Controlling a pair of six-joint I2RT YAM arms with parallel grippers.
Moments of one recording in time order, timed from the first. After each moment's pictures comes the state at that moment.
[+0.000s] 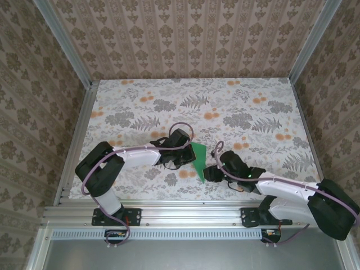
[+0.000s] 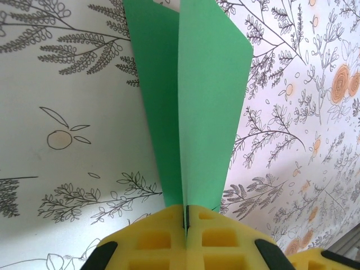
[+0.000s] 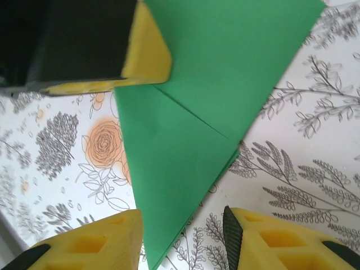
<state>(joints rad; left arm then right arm) -0.89 1.68 0.88 -0.12 0.23 -1.11 0.79 1.10 0.33 0.02 -0.04 0.46</state>
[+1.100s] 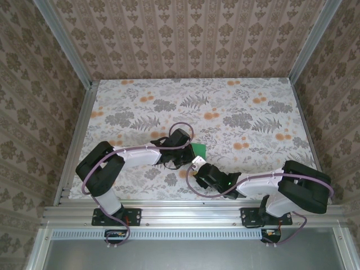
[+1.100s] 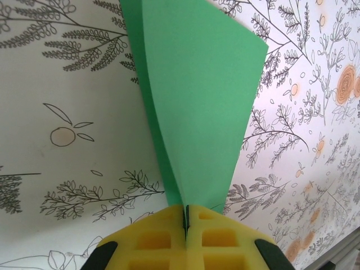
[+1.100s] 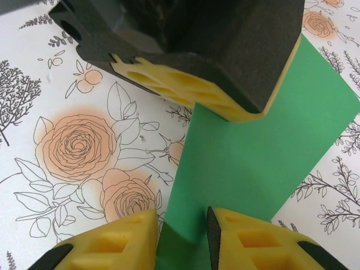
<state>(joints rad) -0.90 1.69 0.89 -0.15 0.23 -1.12 1.07 1.42 0.42 0.21 0.39 0.13</state>
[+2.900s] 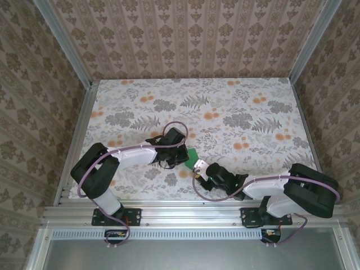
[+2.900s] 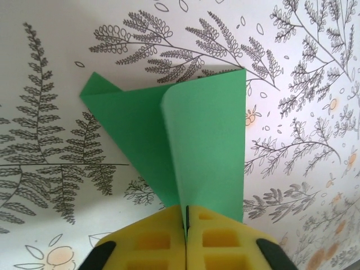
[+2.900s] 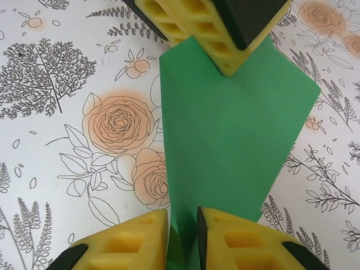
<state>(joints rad) -0.85 1.64 0.88 -0.27 0.20 -1.09 1.02 1.33 0.32 0.32 0.21 -0.03</state>
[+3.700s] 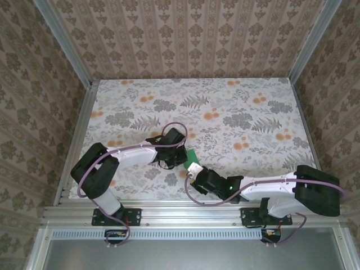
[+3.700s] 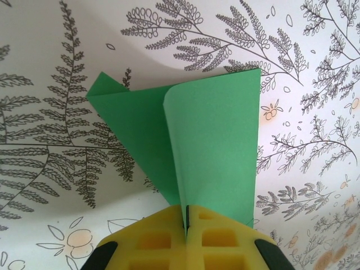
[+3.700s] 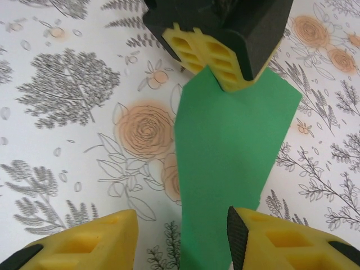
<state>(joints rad) -0.85 1.64 0.89 -0.33 0.19 -1.12 1.19 1.32 0.47 0.02 0.43 0.08</state>
